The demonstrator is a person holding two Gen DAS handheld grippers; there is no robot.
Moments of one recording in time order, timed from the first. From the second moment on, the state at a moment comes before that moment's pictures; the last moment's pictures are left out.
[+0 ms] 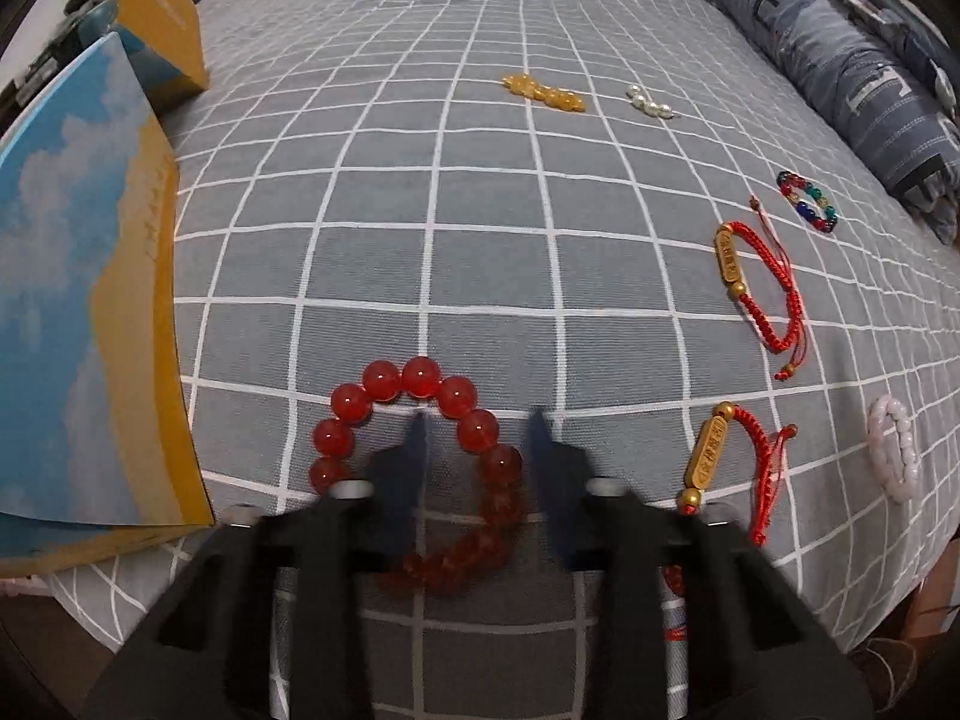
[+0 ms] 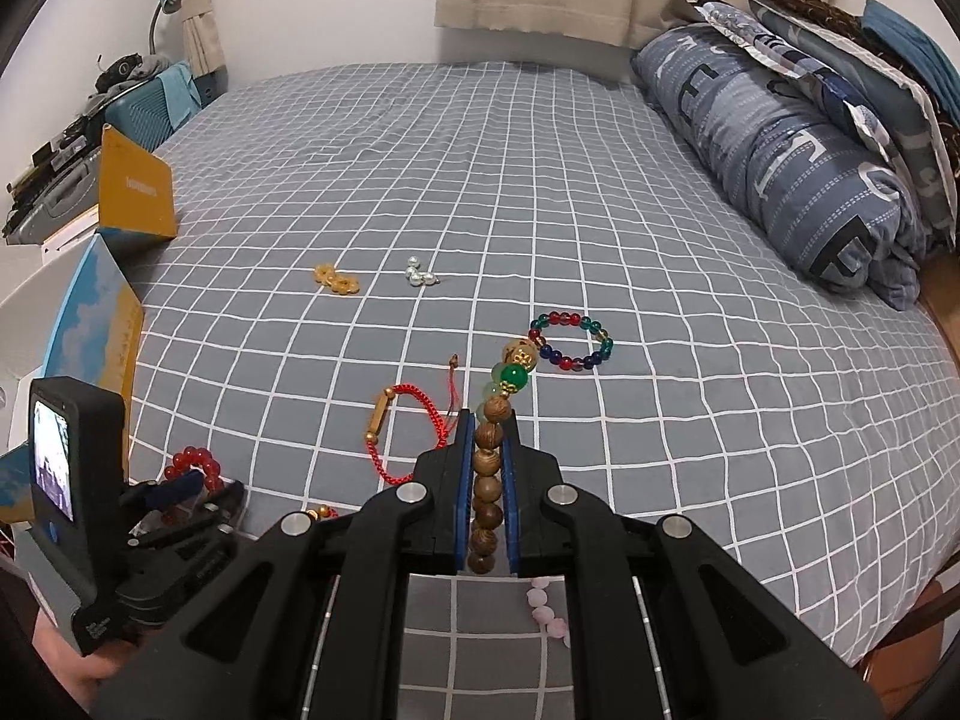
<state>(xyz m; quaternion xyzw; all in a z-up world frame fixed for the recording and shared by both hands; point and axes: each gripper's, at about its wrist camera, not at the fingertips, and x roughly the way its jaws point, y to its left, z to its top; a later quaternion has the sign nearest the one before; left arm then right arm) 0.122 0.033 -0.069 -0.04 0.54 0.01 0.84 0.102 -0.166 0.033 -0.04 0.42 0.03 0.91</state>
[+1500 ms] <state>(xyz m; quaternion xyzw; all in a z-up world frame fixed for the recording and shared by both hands) 0.052 0.086 0.100 -0.05 0.34 0.04 0.94 0.087 -0.107 0.066 -0.04 0.38 0.06 0.92</state>
